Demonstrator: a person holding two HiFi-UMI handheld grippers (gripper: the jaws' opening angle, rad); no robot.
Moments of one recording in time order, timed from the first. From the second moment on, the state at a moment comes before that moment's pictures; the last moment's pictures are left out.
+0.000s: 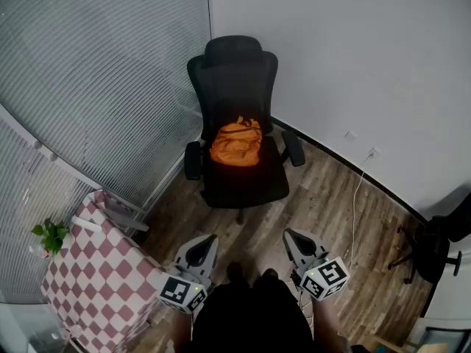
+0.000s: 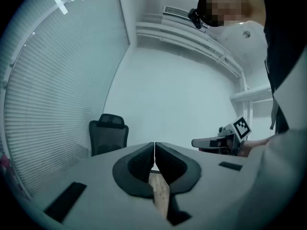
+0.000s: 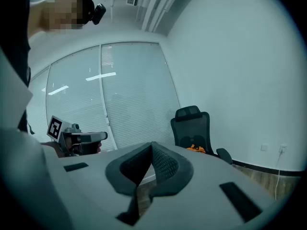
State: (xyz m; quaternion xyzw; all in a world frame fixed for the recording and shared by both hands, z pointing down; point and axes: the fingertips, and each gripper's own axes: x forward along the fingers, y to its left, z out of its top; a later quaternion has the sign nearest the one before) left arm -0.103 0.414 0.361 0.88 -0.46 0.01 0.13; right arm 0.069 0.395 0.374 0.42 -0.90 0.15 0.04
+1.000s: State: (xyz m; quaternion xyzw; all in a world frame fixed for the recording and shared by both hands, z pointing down) left arm -0.103 0.363 0.371 0.88 -0.45 0.02 0.14; right arm 0.084 0.342 0.383 0.46 -0.87 0.18 0.03
